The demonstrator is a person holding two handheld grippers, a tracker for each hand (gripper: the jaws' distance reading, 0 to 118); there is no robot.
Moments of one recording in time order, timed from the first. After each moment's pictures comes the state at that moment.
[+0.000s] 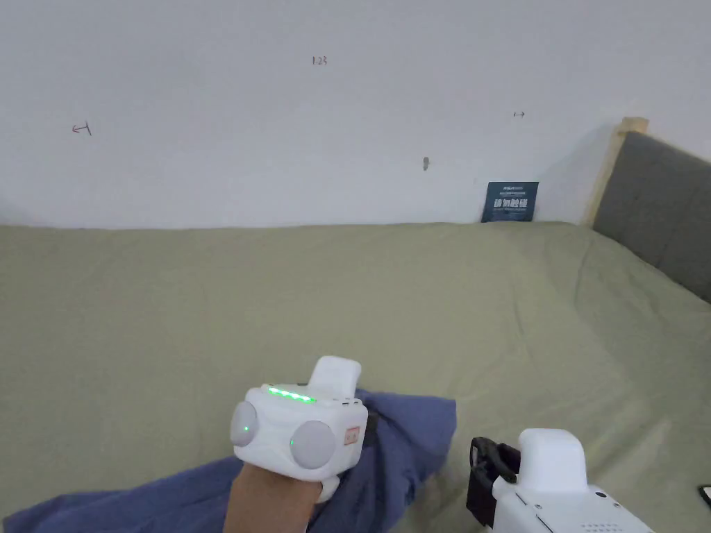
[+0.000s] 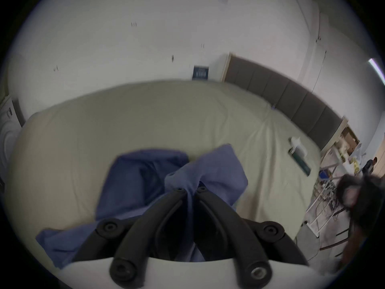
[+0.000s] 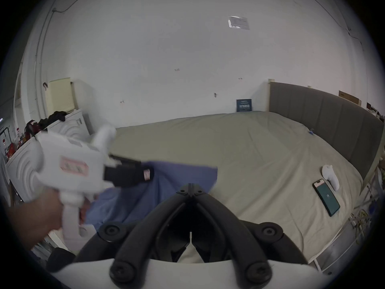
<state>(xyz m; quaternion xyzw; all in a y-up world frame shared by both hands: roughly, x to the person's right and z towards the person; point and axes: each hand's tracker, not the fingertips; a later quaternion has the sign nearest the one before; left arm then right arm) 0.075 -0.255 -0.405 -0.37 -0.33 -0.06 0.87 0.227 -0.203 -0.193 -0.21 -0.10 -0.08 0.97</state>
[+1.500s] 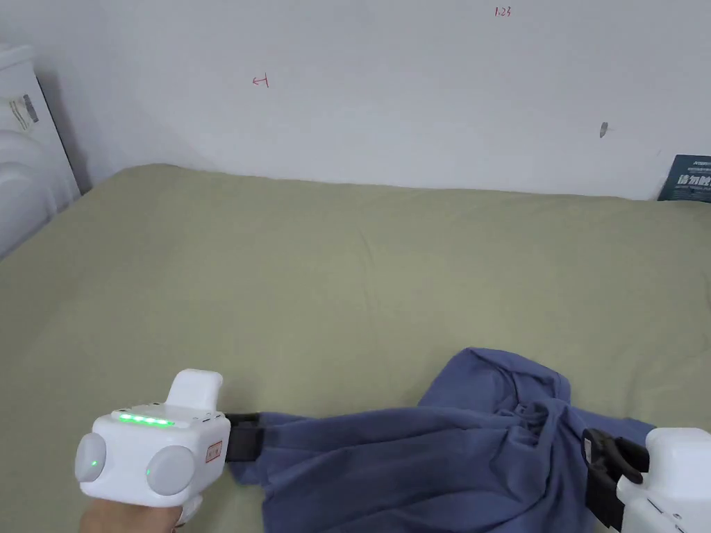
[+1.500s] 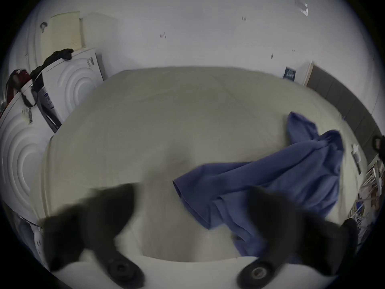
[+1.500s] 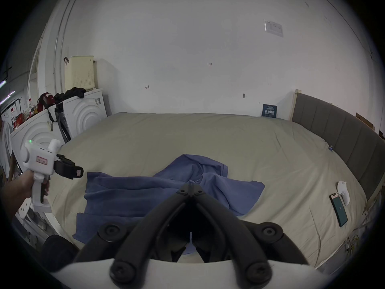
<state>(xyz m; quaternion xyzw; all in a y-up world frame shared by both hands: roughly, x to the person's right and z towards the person) -0.288 -0.286 -0.414 -0.41 -0.07 -0.06 0.91 0.124 -0.215 -0.229 -0.22 -0.03 -0.02 0.97</state>
